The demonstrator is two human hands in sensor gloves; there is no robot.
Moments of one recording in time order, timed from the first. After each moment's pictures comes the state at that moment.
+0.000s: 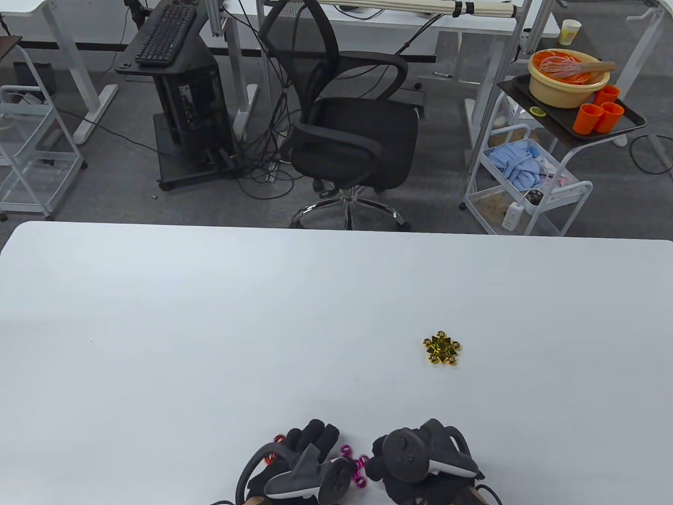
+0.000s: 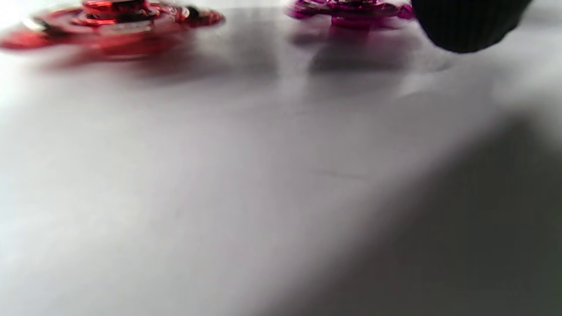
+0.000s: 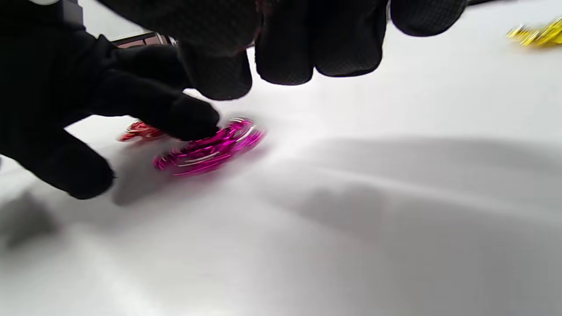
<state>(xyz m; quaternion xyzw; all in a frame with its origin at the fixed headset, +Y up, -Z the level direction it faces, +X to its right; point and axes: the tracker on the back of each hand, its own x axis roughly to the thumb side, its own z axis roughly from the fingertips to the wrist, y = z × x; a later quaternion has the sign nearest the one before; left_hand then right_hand) -0.067 -0.787 -0.211 -0.22 -0.28 -0.07 0.93 0.124 -0.736 -0.223 0.29 0.14 0.94 0.08</state>
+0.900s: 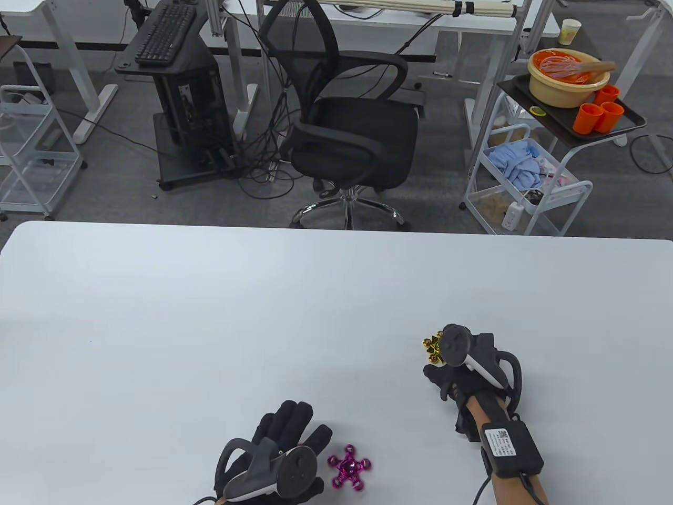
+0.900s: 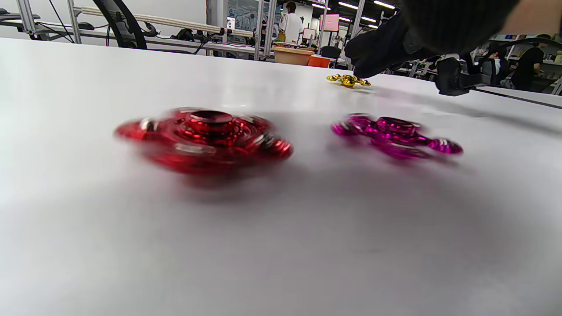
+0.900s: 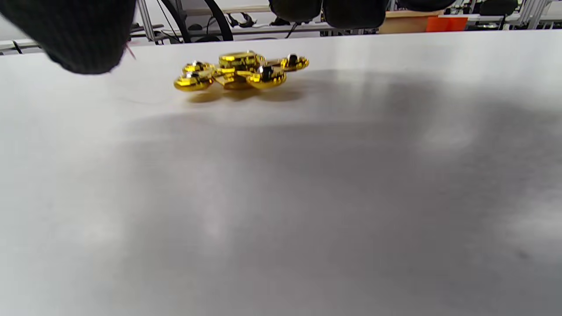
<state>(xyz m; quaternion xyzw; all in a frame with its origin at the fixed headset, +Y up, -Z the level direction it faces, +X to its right) -0.112 -0.752 -0.212 -0.11 -0.24 0.02 0.96 0.219 -0.775 -0.399 -0.03 0.12 0.99 0.05</state>
